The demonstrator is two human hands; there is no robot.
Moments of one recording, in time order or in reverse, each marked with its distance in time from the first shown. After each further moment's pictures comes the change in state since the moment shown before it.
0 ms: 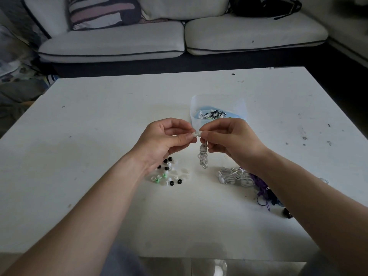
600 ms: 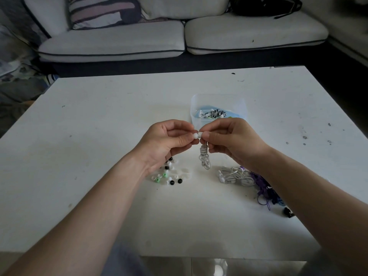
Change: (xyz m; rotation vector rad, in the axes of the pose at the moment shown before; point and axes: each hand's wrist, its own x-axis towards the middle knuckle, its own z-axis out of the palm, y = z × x) left_hand 0.000 -0.003 0.001 -0.053 -0.041 -0.035; right_hand 0.001 0.001 -0.004 -0.001 -0.072 0.008
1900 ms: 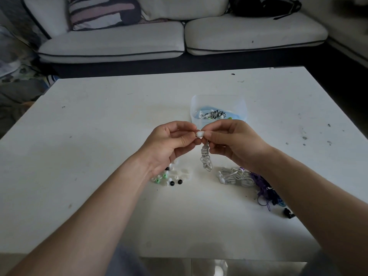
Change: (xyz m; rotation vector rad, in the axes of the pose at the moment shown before) left_hand 0.005 -0.008 0.001 -0.036 0.005 -0.003; right_hand 0.000 -0.001 -0.003 0.097 -0.023 0.059
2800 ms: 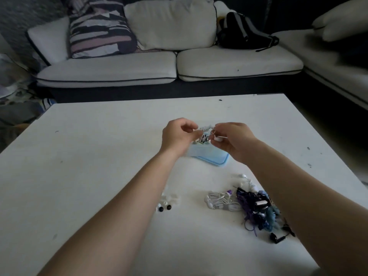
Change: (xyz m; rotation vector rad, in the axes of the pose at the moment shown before) left_hand 0.093 0.016 0.045 0.705 0.351 0.314; right_hand 0.046 -0.044 -0.038 0.131 0.488 0.109
